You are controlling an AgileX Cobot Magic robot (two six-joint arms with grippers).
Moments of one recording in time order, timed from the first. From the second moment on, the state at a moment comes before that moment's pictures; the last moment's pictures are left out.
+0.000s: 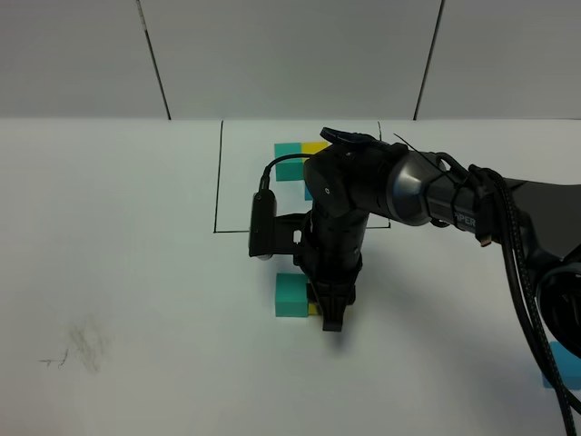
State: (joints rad) left arm -0.05 -0.01 -0.51 -0.04 1.07 0.00; right arm 0.65 2.23 -1.63 0.00 0.94 -0.85
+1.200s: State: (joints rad) left arm -0.05 -0.01 -0.51 -0.04 1.07 0.01; right arm 0.60 2.00 -1.56 -0.20 0.96 -0.10
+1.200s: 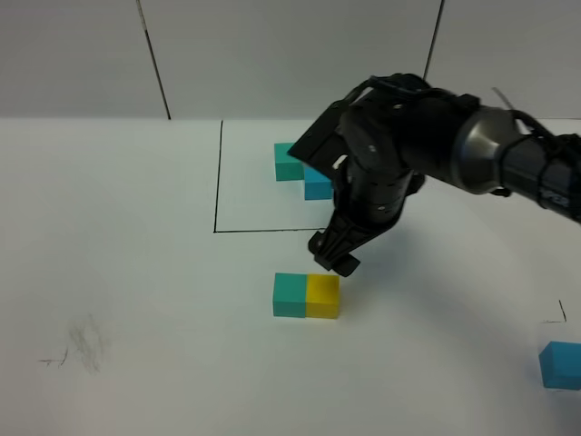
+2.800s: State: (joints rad) left arm -0.05 -0.01 -0.51 -0.04 1.07 0.01; right arm 0.08 1.63 -0.62 -0.21 0.42 0.33
